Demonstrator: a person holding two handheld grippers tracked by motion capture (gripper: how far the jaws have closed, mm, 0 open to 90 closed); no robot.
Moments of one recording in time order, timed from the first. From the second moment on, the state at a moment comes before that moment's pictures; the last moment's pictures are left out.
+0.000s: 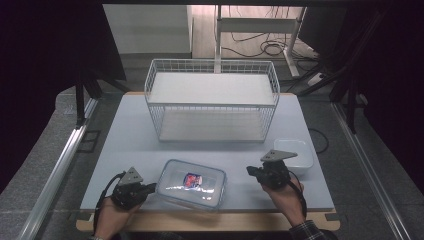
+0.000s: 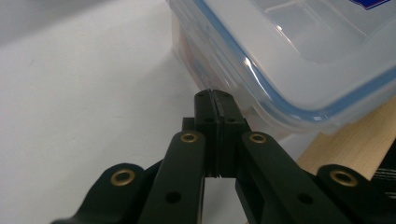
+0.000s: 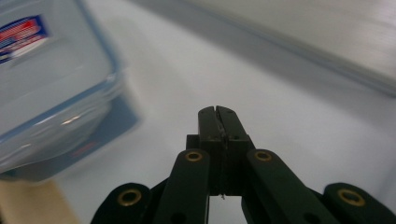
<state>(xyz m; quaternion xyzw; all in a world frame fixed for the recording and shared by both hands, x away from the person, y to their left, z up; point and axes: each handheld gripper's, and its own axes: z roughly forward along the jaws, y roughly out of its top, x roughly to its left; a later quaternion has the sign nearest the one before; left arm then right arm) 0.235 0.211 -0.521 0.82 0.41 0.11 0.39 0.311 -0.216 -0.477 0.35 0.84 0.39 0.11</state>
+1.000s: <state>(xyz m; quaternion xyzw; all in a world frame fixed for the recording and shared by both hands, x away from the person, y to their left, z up) 0.216 0.187 -0.516 0.82 0.42 0.07 0.38 0.251 -0.184 -0.501 0.28 0.89 0.36 0.03</state>
